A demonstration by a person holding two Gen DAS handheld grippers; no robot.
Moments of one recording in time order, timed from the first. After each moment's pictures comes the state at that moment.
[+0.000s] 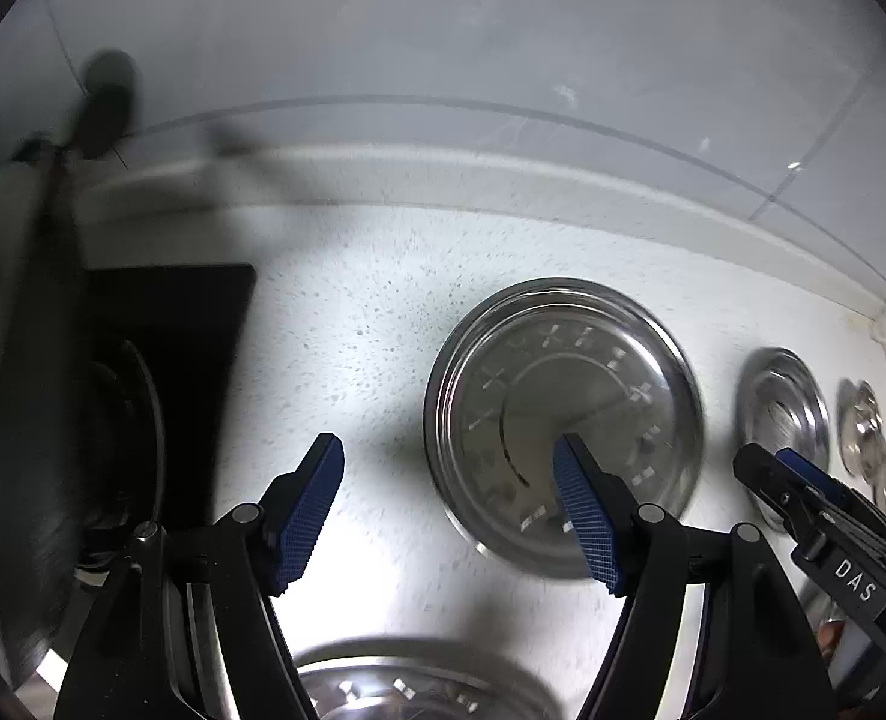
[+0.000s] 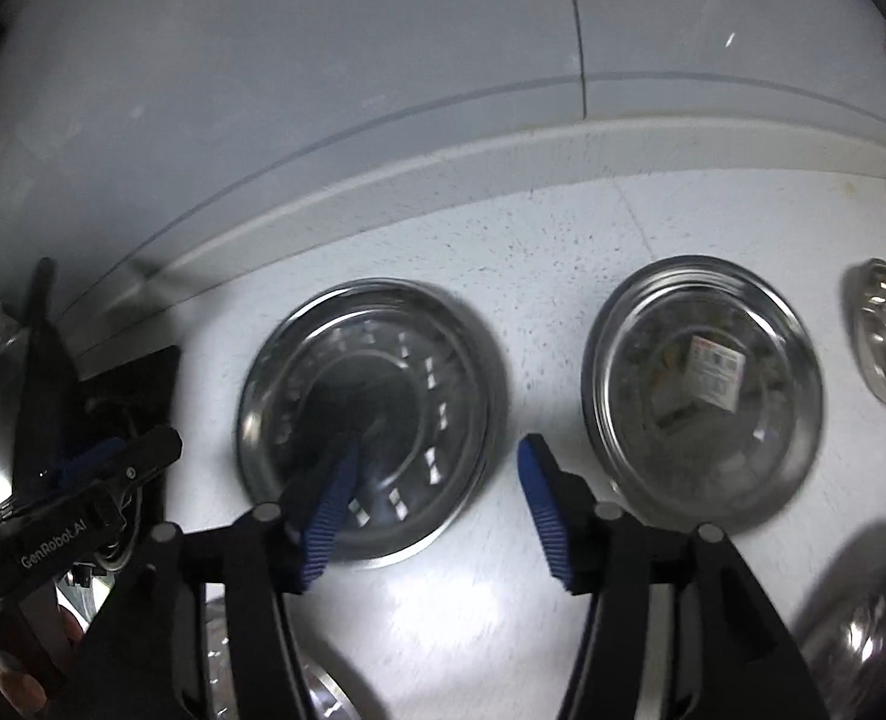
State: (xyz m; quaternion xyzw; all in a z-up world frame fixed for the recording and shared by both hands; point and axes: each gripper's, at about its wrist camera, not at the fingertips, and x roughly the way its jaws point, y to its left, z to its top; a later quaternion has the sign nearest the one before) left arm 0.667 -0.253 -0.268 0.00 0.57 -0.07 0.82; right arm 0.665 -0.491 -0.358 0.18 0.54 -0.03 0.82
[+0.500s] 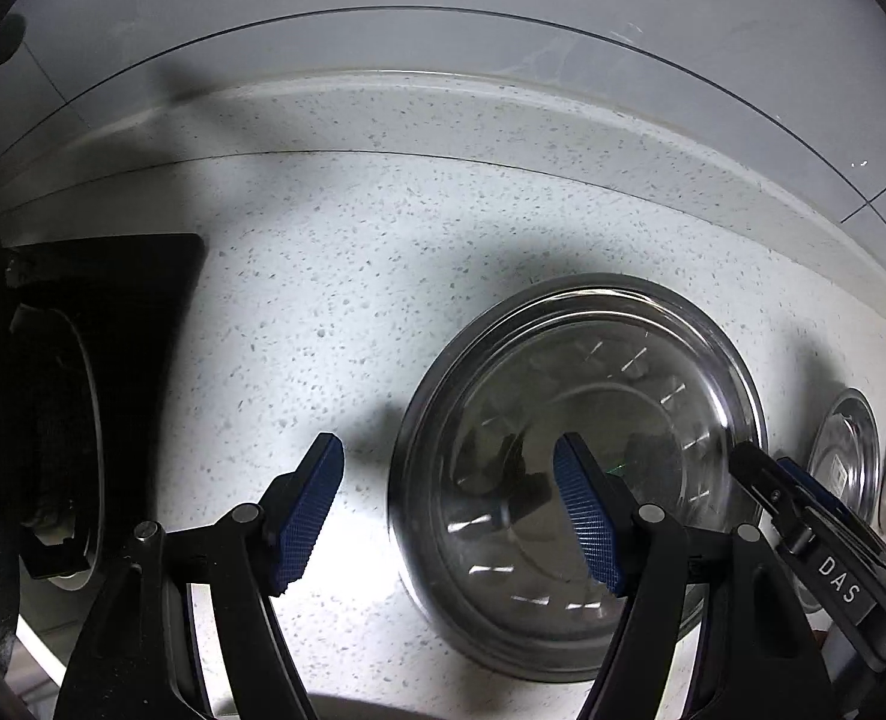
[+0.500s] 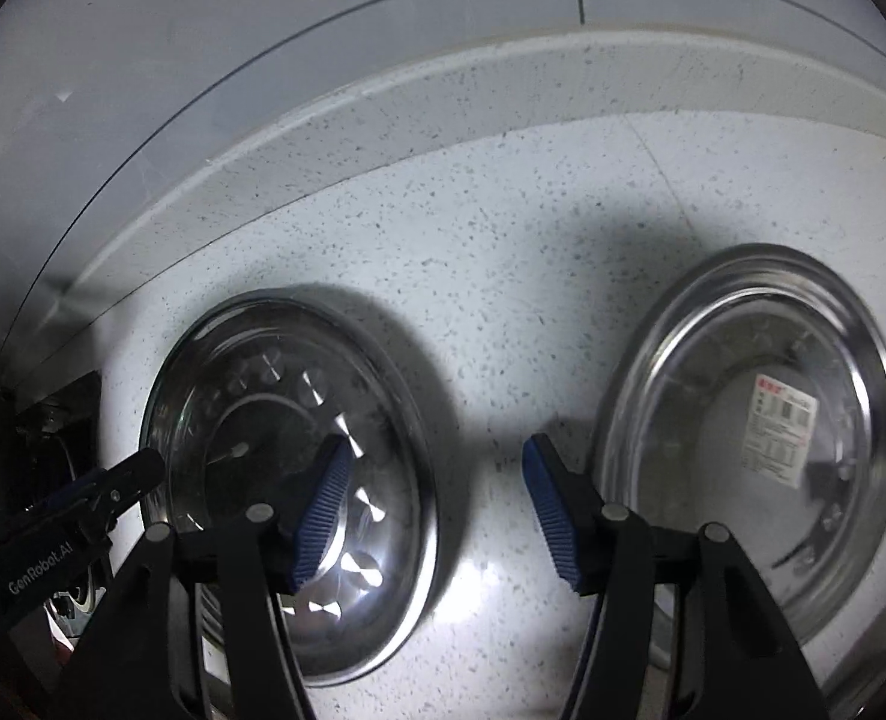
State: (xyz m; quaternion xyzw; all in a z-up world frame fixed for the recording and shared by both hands) left arm 0.703 -0.281 -0.322 0.00 0.62 -0.02 0.79; right arm 0.717 -0.515 -0.423 0.20 0.58 -0.04 0.79
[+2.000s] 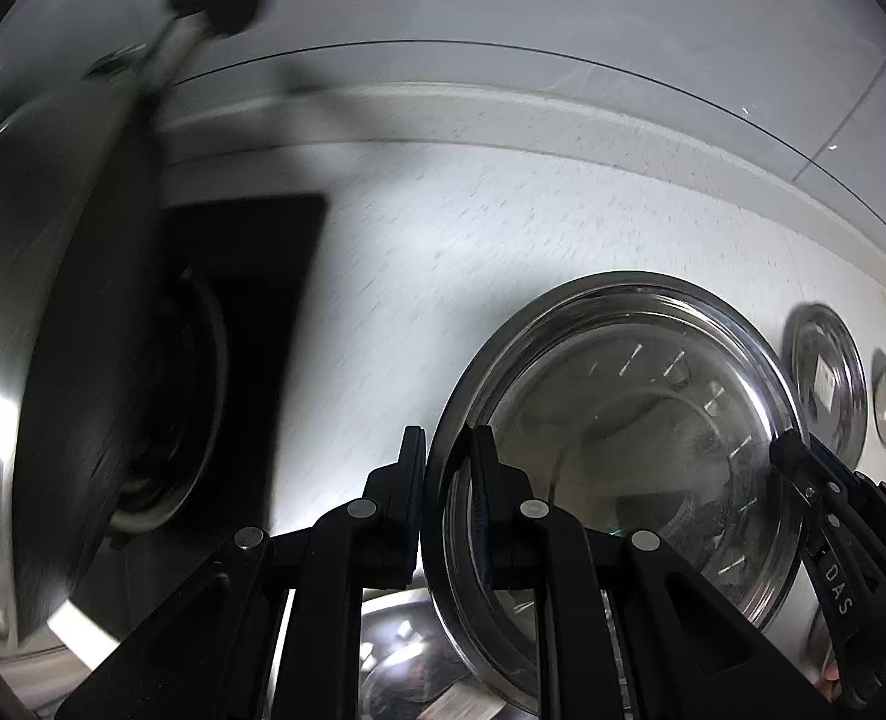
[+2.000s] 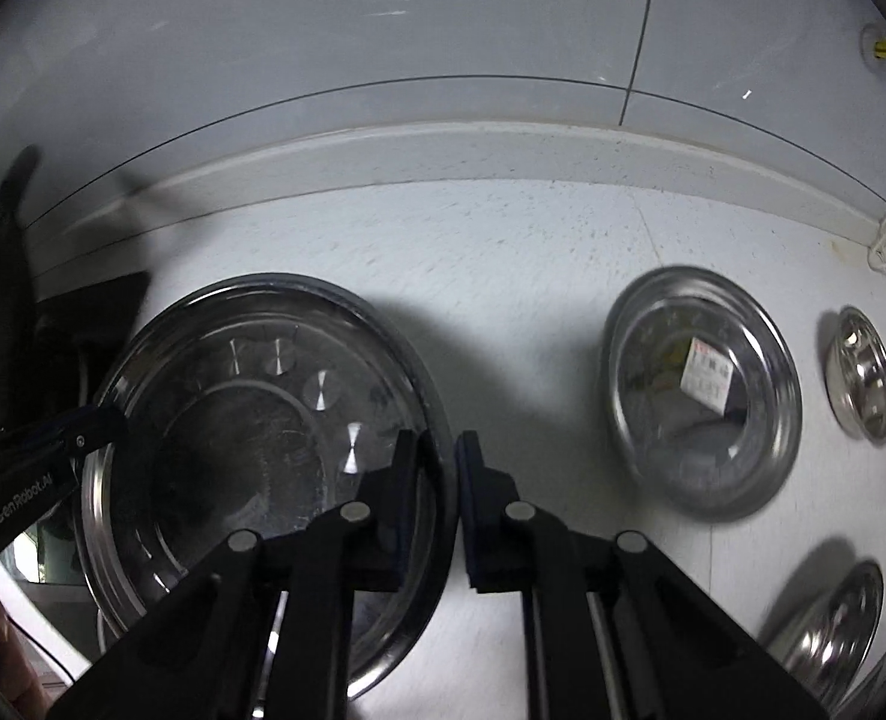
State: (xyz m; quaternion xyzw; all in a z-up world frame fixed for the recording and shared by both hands) left arm 0.628 -0.220 -0.281 0.02 0.59 -0.03 0.80; right arm 0.634 -0.421 -0.342 0.07 0.54 -0.04 0.84
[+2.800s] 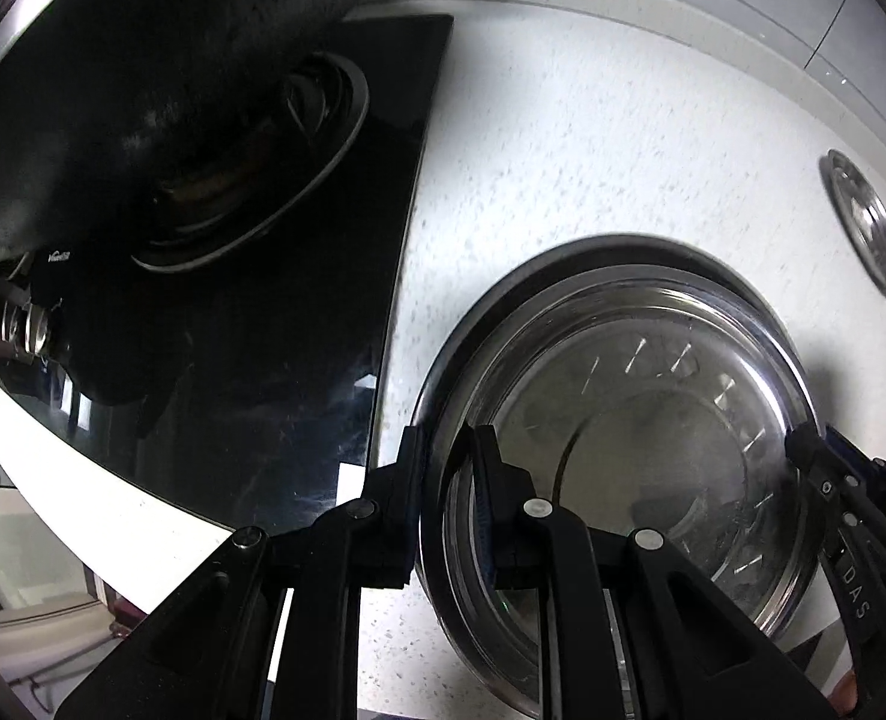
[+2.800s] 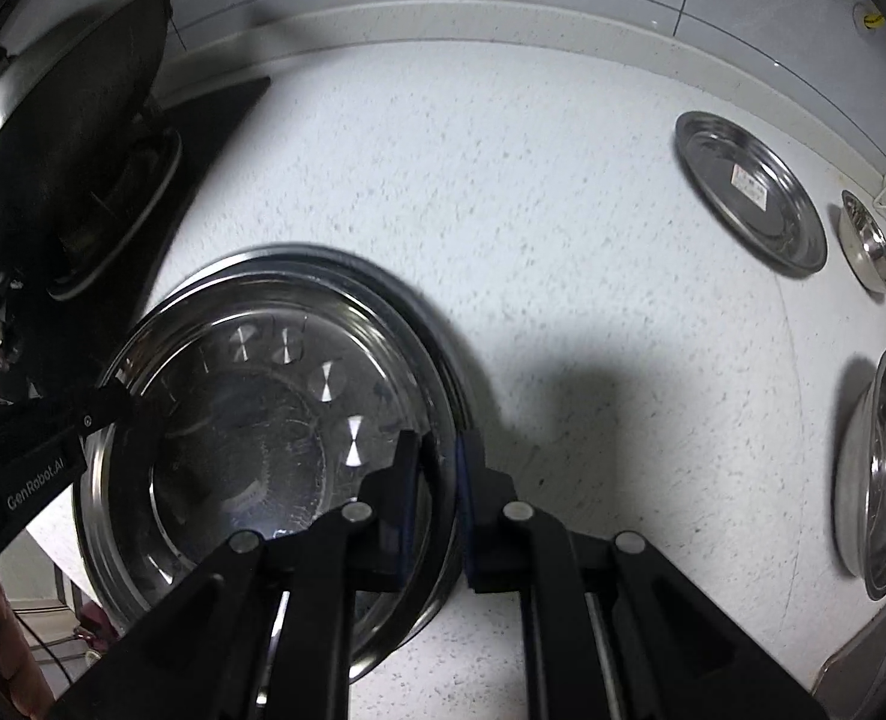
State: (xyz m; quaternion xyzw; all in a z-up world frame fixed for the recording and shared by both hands) left arm 0.506 -0.144 -0.334 0.04 0.61 0.00 0.79; right arm 0.495 -0.329 -0.399 0.03 0.58 -0.01 0.81
